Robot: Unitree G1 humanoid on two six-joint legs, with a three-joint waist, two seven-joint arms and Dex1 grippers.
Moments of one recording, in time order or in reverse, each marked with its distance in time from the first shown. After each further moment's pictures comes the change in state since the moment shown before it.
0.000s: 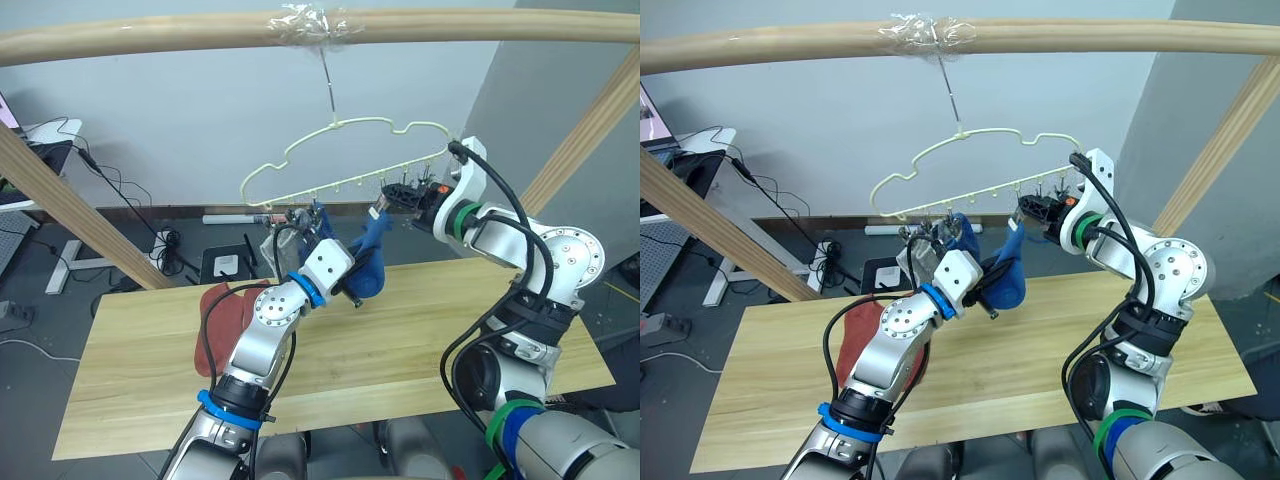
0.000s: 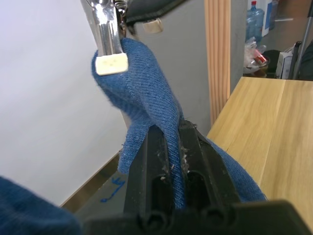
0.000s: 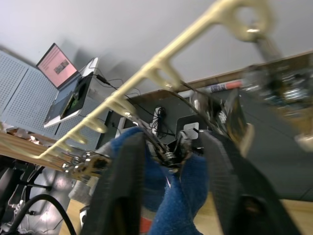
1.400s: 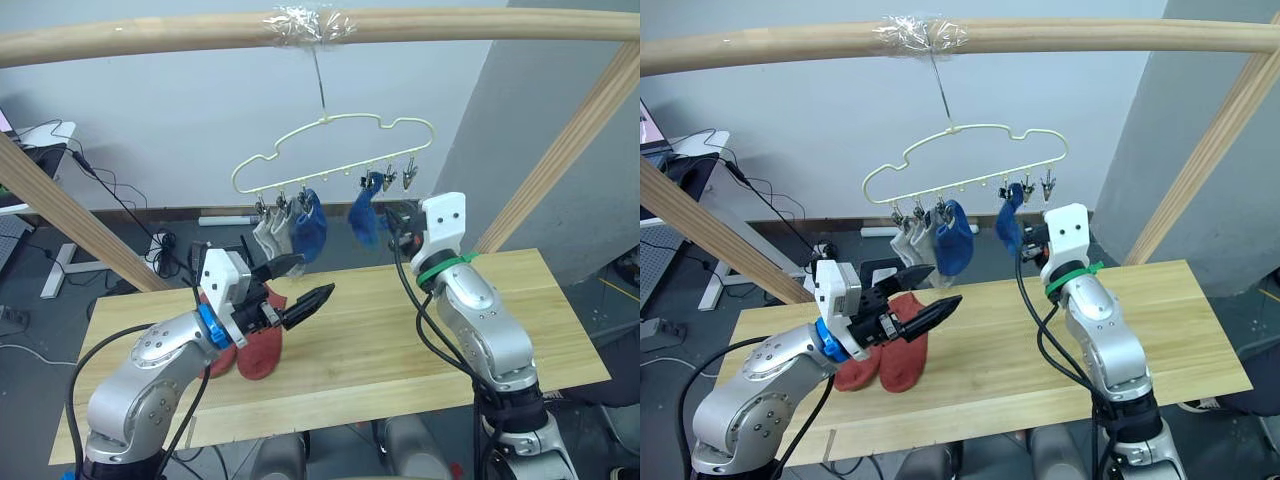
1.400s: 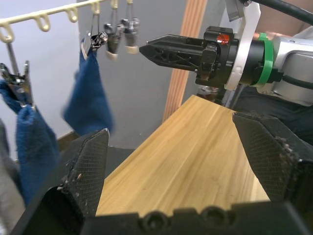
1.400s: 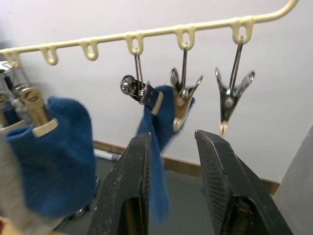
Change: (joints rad) left arm 0.332 0.332 0.355 -0.629 -0.635 0.538 -0.092; right arm 0.483 -0.119 0.699 -0.089 -0.572 -1.027 0.079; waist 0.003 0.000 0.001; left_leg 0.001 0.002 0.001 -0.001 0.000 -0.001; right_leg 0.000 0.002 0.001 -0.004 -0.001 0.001
